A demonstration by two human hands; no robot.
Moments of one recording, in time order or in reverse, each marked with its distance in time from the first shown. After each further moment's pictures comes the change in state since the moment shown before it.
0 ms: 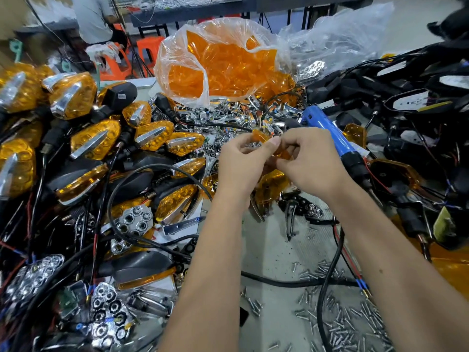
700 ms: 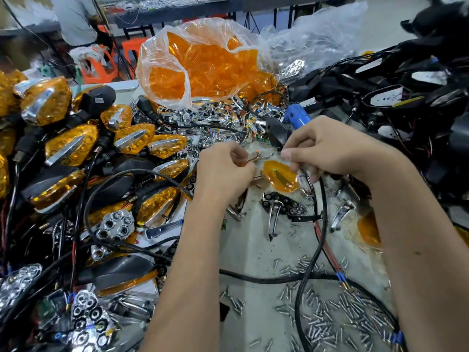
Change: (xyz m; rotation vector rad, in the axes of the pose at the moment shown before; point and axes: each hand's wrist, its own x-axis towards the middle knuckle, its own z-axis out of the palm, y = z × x) left_hand 0.006 -0.007 -0.010 0.779 0.031 0.241; right_hand 0.004 0.012 -0.068 0.002 -0.355 0.296
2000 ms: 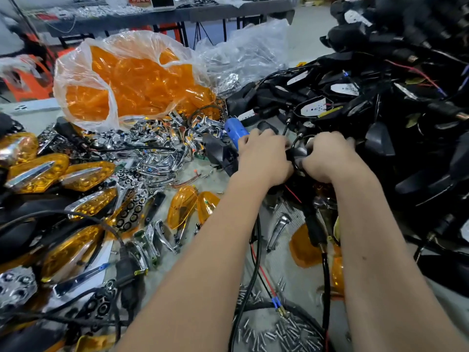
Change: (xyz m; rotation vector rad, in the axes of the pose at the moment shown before) left_hand 0.047 0.123 0.132 0.490 -0.346 0.429; right_hand -0.016 0.070 -0.053 -0.525 0.333 0.556
